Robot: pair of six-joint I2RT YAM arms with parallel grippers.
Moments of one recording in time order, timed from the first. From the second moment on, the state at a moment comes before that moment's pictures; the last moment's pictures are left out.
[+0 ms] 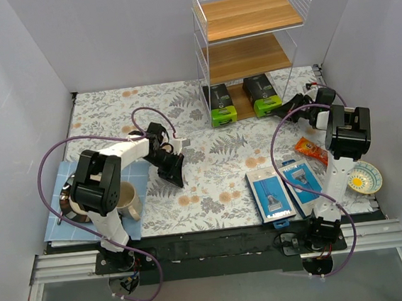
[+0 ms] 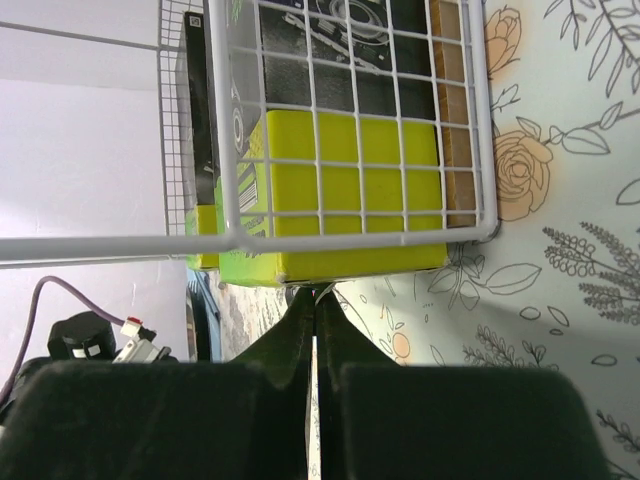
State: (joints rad) left arm -0.38 1.83 1.13 -0.76 0.65 0.20; right arm -0.24 2.23 1.28 0.41 -0.98 0.81
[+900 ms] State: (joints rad) left arm -0.42 1.83 1.14 -0.76 0.62 0.21; right arm -0.20 2.23 1.31 0.40 -0.89 0.89
